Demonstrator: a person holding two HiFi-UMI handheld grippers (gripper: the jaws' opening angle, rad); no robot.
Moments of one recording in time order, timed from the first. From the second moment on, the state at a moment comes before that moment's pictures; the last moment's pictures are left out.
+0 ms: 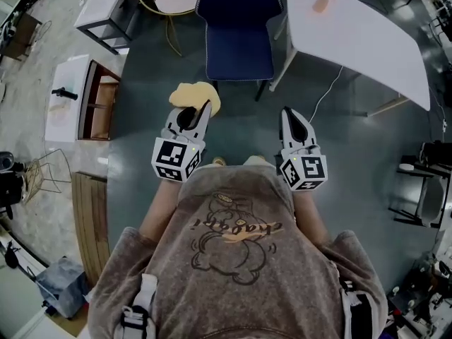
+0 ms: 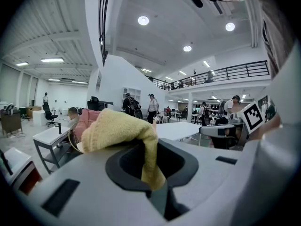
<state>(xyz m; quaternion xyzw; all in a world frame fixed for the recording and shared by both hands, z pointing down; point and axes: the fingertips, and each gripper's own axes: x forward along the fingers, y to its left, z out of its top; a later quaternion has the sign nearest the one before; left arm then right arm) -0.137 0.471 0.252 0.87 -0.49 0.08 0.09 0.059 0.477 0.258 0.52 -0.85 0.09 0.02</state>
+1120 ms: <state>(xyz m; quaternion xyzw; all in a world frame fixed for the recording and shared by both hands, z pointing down) -0.110 0.227 0.244 0.86 -0.49 0.07 0.09 0.080 0.241 0.259 0.51 -0.85 0.12 0.03</state>
